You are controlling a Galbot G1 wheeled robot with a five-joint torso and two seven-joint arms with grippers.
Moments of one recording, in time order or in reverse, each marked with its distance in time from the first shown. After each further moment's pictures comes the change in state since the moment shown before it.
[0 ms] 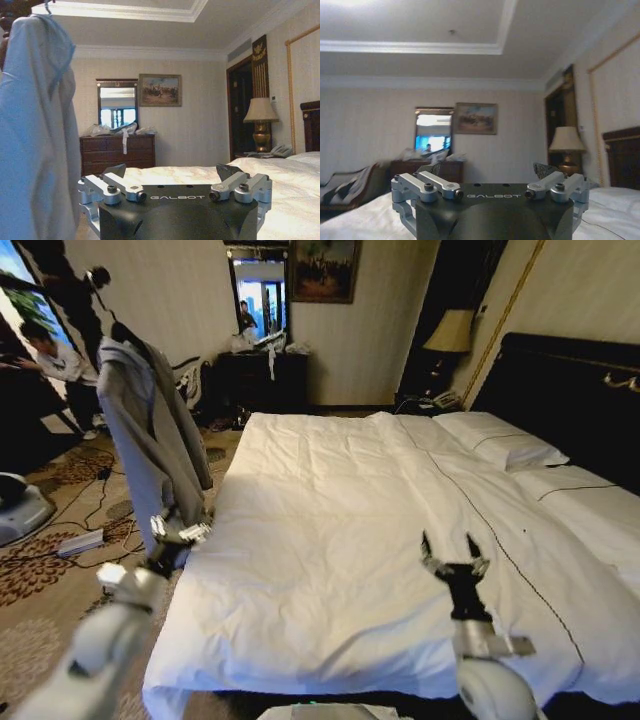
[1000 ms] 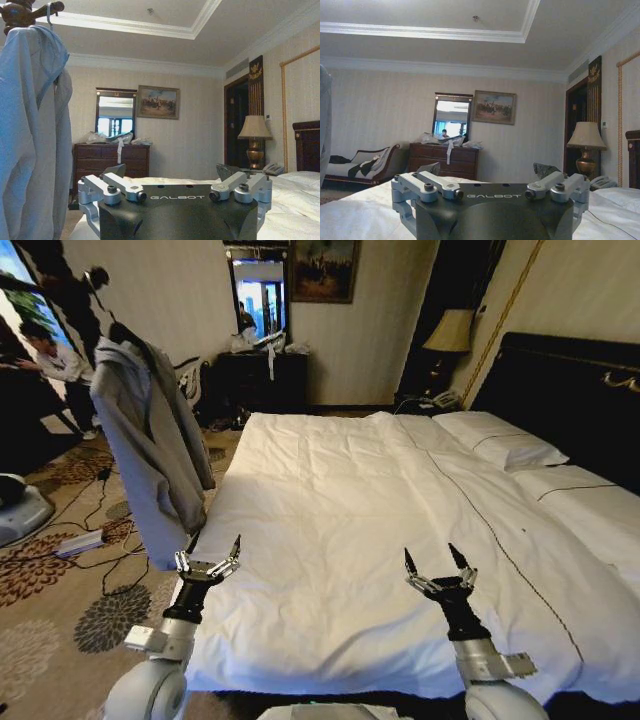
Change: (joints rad) left arm 0.099 -0.164 0.059 -0.052 0.103 -0.103 0.062; right arm -0.068 -0.065 0.005 0.041 -0.021 -0.030 -0.002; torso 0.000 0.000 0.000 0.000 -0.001
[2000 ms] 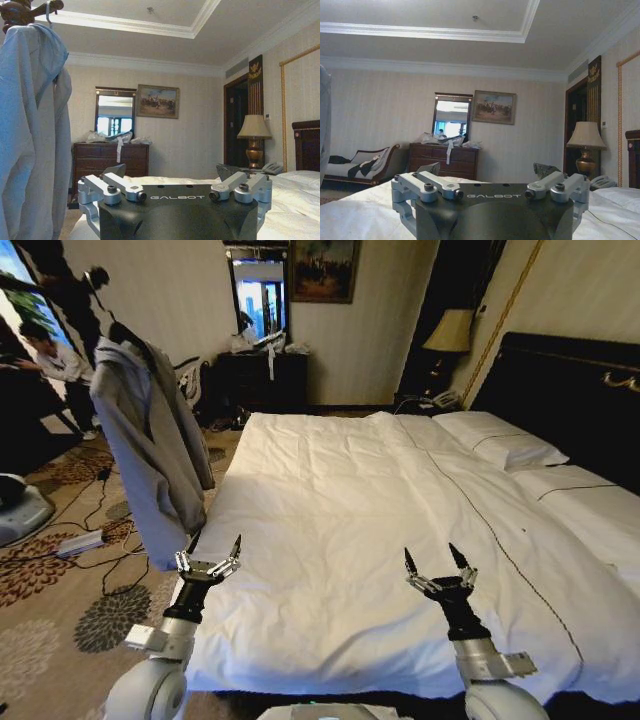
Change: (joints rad) left arm -0.002 0.003 0.000 0.002 -0.003 0.003 0.000; right arm 0.001 0.000 0.000 -0.001 0.002 0.000 0.000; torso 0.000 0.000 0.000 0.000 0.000
